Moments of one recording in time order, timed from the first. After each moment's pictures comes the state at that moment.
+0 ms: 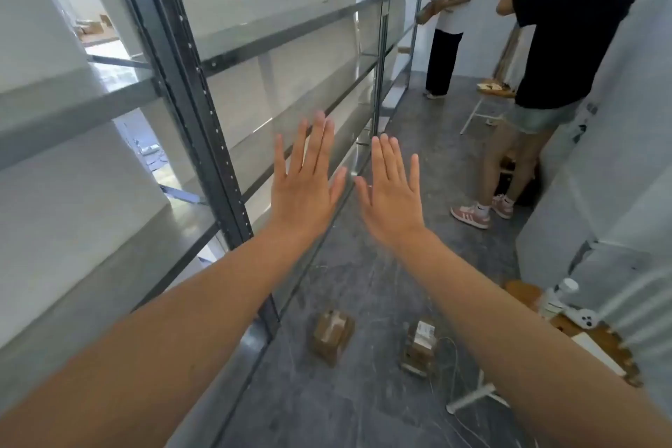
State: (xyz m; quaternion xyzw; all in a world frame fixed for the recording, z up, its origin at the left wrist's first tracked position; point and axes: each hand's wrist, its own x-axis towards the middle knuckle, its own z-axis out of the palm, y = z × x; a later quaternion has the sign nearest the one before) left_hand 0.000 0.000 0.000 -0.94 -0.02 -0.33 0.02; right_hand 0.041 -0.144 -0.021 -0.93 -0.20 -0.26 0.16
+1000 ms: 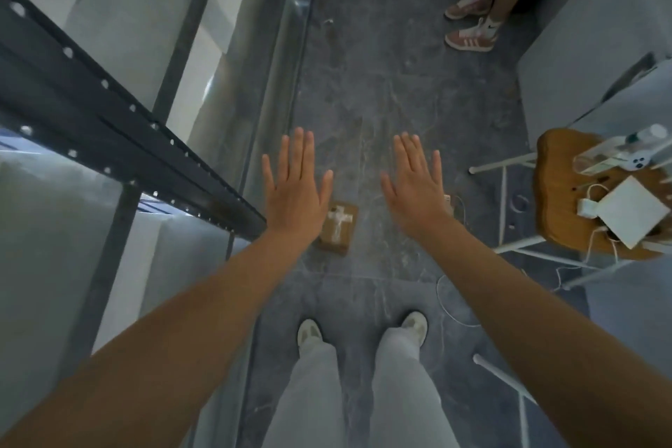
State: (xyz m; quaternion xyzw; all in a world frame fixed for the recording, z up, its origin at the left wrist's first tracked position) left_hand 0.142 0.122 -0.300 -1.00 0.00 0.01 -0.10; right_hand 0.153 -0.071 -0.299 -0.99 -0.03 0.07 0.11
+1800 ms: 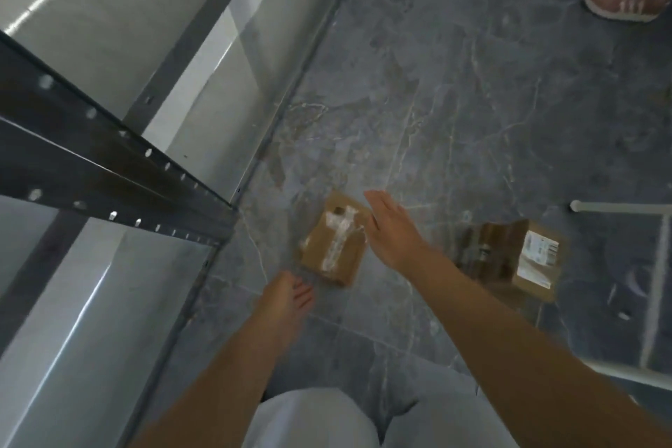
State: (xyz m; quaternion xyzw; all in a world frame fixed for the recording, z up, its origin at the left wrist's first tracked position) left_hand 0.146 0.099 -0.789 -0.45 -0.58 0.20 -0.65; right_hand 0.274 -0.051 -0.771 -0.92 -0.14 0.29 0.21
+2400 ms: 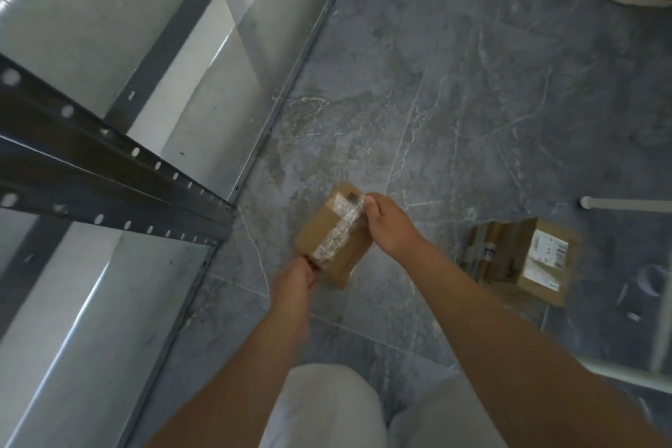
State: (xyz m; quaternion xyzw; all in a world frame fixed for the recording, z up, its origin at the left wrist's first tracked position) left_hand 0.178 0.083 -0.801 -0.42 -0.59 0.14 -0.67; right_hand 0.292 -0.040 -0.796 -0.88 -0.01 0.32 0.36
